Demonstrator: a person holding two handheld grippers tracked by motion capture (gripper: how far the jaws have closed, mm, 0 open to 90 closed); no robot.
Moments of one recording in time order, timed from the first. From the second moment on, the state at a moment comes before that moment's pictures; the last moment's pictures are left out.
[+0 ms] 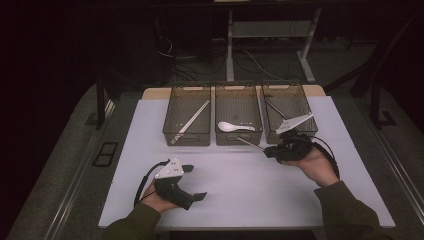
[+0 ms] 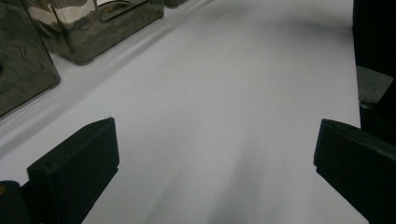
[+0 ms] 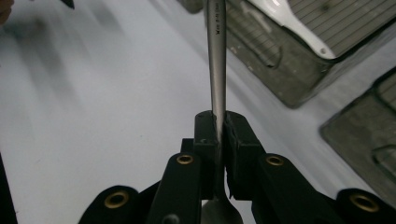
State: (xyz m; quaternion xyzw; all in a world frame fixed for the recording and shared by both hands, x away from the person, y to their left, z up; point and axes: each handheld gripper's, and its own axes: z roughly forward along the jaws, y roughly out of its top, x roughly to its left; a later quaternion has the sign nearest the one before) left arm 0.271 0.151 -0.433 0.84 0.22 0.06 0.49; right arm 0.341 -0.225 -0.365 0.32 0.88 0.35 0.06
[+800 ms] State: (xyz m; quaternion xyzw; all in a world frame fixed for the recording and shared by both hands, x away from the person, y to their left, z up) left arm 0.271 0.150 -0.431 0.84 0.23 0.06 0.49; right arm 0.405 -0.283 -0.346 0.42 0.82 0.37 0.12
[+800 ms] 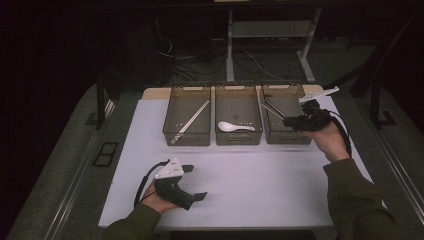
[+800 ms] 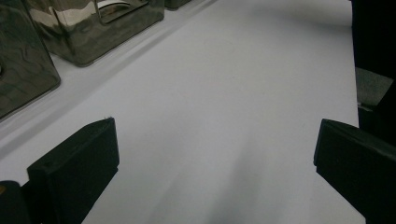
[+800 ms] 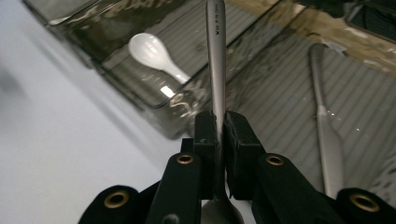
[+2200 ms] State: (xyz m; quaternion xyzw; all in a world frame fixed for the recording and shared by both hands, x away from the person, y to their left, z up) left arm 0.269 0.149 -0.431 0.84 0.22 0.06 0.49; right arm 0.462 -0.304 -0.378 0.48 0.78 0.37 0.13
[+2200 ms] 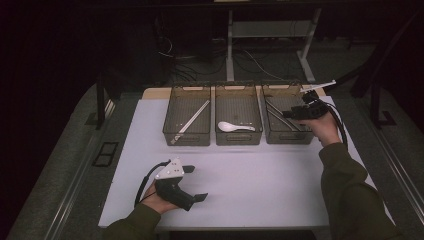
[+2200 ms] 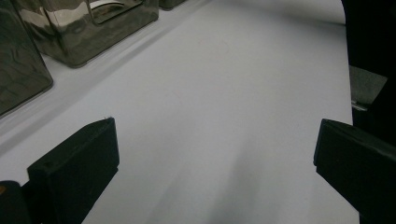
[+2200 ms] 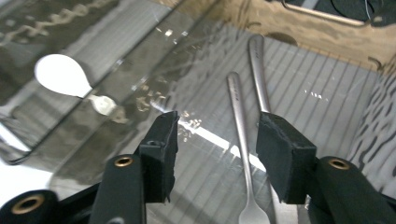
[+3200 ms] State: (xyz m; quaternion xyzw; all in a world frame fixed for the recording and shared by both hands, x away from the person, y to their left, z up) left arm 0.270 0.149 -0.431 0.84 0.22 0.06 0.49; right arm 0.376 -0.296 -0.370 0.41 0.77 0.45 0.17
